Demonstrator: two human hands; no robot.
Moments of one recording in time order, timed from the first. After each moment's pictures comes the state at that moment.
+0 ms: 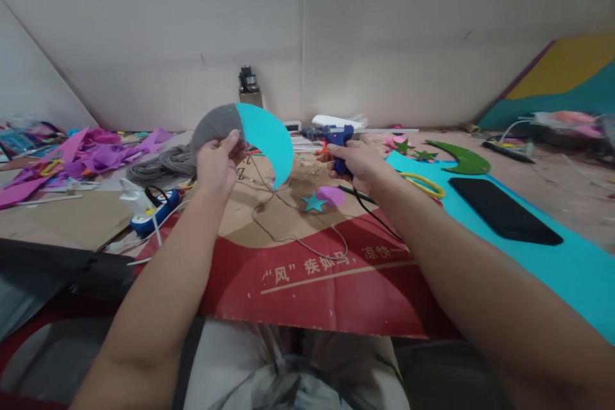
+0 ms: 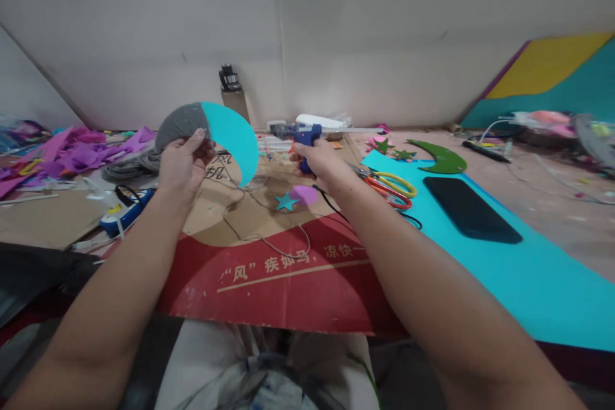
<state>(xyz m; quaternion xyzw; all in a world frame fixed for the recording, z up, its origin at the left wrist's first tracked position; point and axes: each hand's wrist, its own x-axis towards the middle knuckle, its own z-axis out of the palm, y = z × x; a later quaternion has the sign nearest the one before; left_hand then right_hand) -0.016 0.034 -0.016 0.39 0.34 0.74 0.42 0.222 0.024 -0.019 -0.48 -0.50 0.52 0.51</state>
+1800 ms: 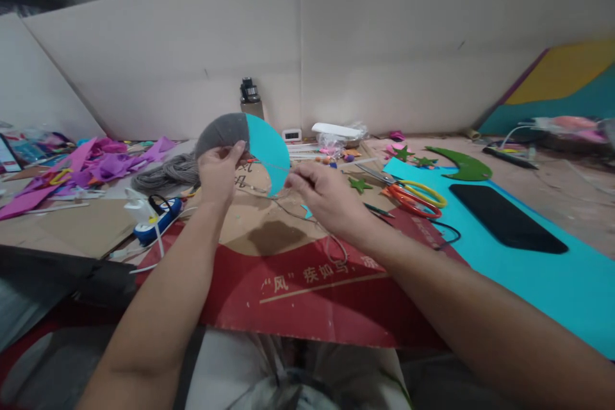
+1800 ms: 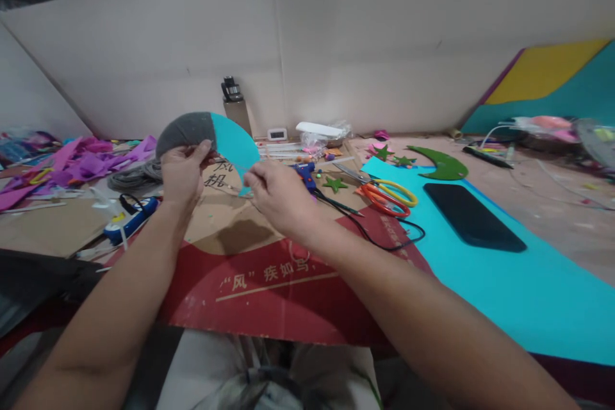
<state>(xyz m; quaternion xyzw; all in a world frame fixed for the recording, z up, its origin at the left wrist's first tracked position) -0.014 0.036 -0.020 0.47 0.40 0.74 0.27 0.189 -0.035 -0.013 -0.37 -0.80 0.21 0.43</state>
